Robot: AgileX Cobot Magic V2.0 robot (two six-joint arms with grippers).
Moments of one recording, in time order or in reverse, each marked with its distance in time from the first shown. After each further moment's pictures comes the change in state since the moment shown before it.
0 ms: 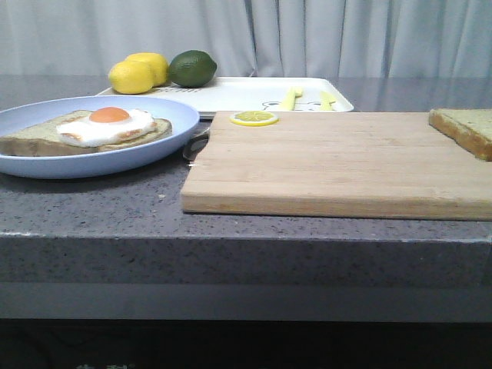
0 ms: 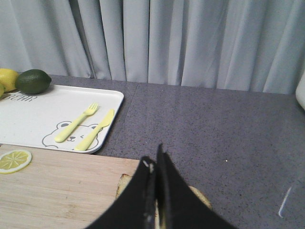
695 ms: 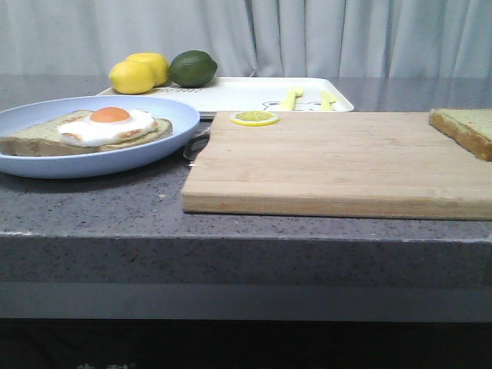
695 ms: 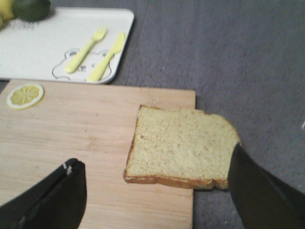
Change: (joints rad) left arm 0.000 0.002 0.000 0.000 -0.005 0.000; right arm -0.002 0.253 -0.219 0.101 0.390 0.000
